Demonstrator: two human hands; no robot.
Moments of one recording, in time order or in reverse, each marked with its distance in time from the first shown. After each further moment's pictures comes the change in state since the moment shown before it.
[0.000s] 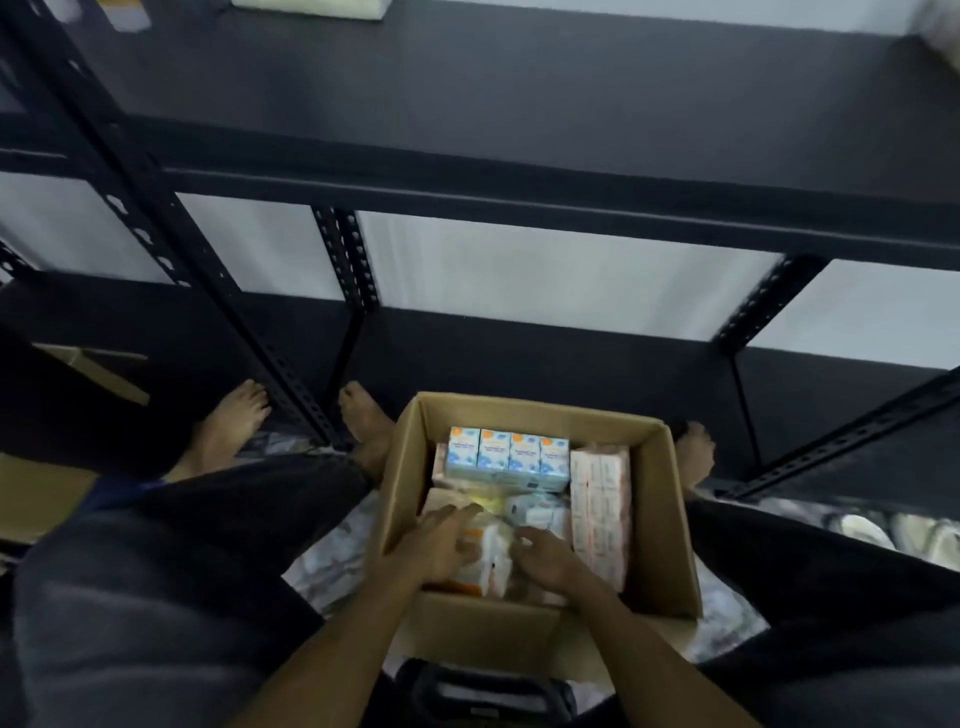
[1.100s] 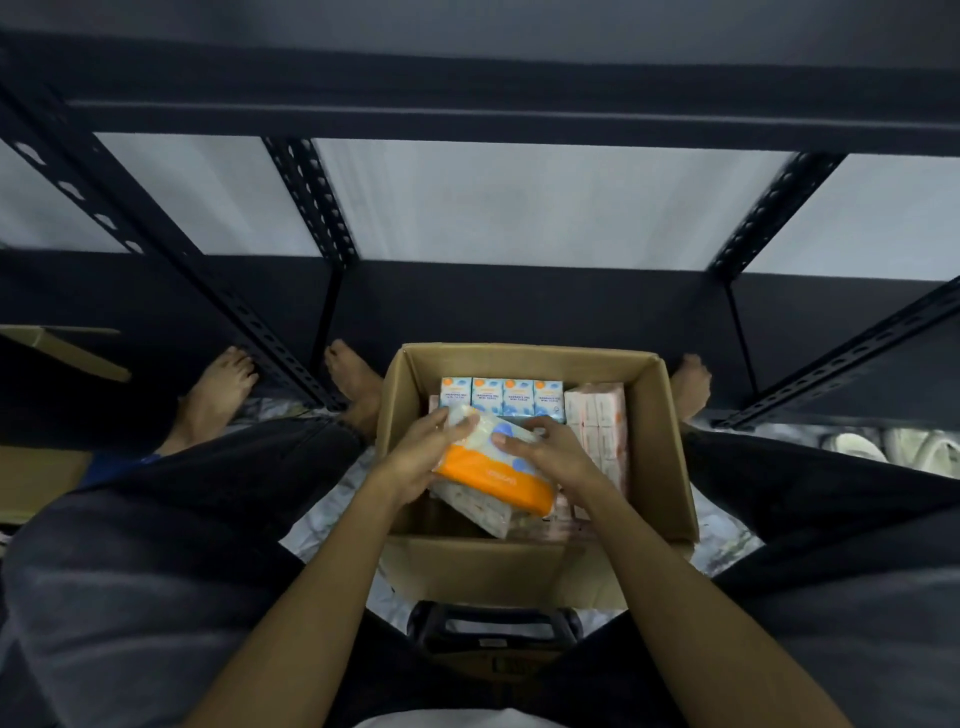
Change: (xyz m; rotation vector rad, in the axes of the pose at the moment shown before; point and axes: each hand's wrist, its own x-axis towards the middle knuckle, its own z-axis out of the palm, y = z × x) left_hand -0.016 0.042 -0.058 -1.186 -0.031 -0.120; right_hand 0.005 -0.019 -0.038 0.671 0.172 -0.011
